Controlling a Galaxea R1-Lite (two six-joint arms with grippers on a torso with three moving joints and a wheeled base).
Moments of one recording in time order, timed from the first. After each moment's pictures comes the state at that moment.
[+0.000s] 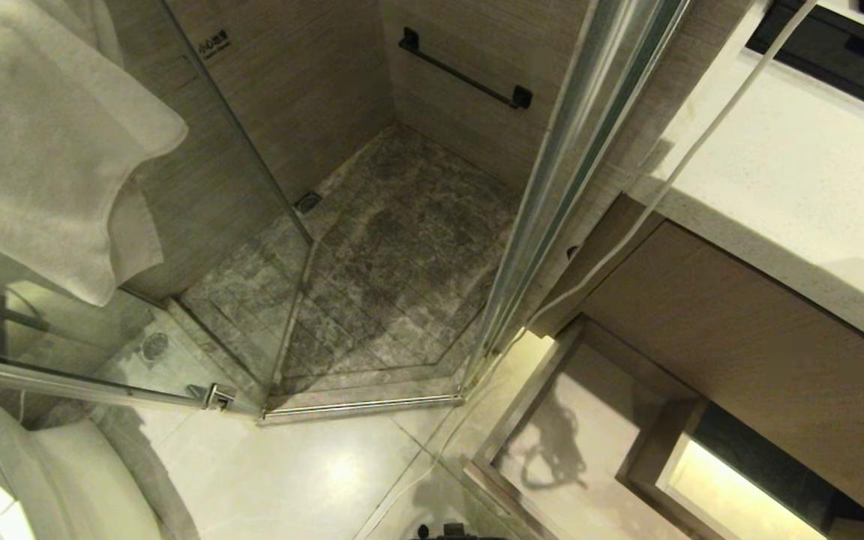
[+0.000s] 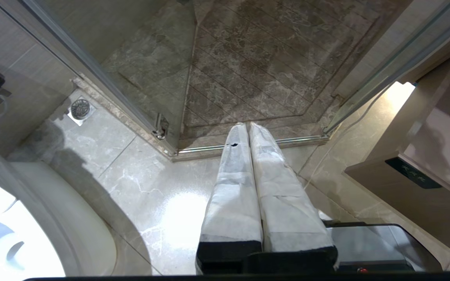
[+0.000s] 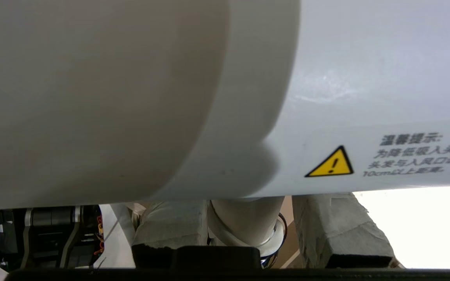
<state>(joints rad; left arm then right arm) 0.00 0.00 0.00 0.00 0.00 0.01 -0.18 0.93 -1.32 0.81 -0.07 -0.29</state>
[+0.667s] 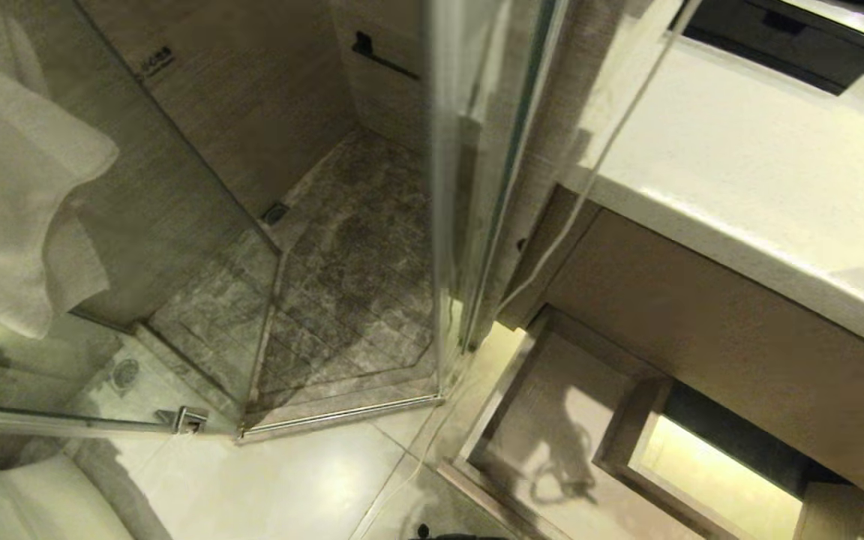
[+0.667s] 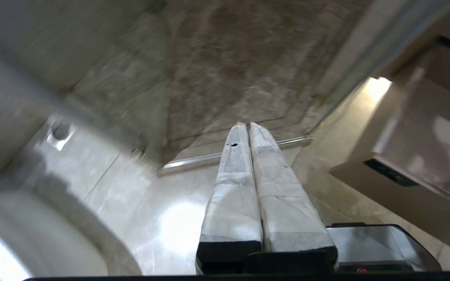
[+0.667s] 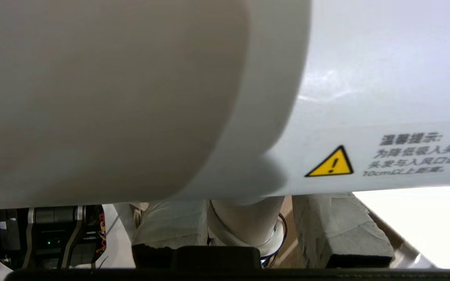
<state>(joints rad) 0.00 0.00 0.00 0.00 0.00 0.01 -0.18 0.93 -1.32 0.82 -0.05 -0.29</state>
